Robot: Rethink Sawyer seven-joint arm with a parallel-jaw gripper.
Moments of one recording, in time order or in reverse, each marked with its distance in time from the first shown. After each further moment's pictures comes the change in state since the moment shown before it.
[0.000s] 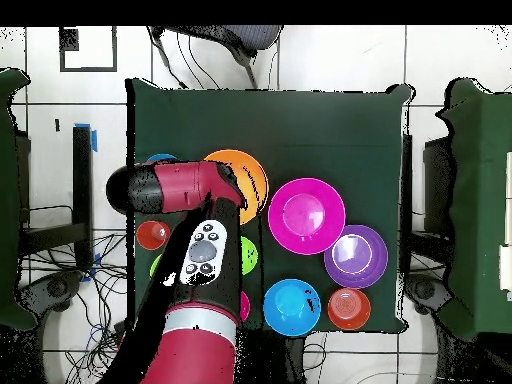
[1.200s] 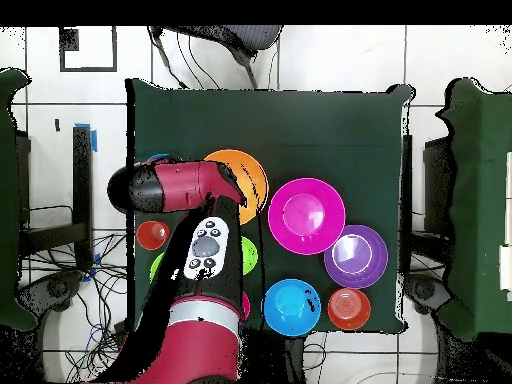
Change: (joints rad) arm -0.010 0.014 0.025 0.000 0.000 -0.063 0.000
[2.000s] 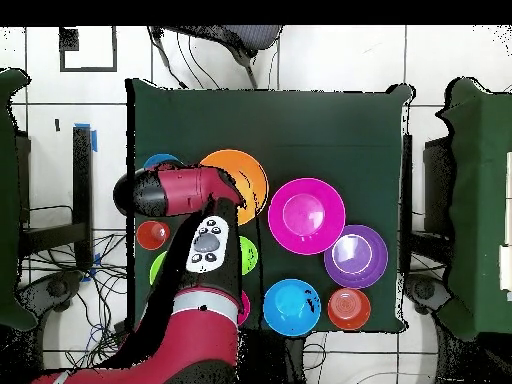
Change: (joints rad) arm 0.000 0.037 0.007 0.018 0.000 -0.070 0.000
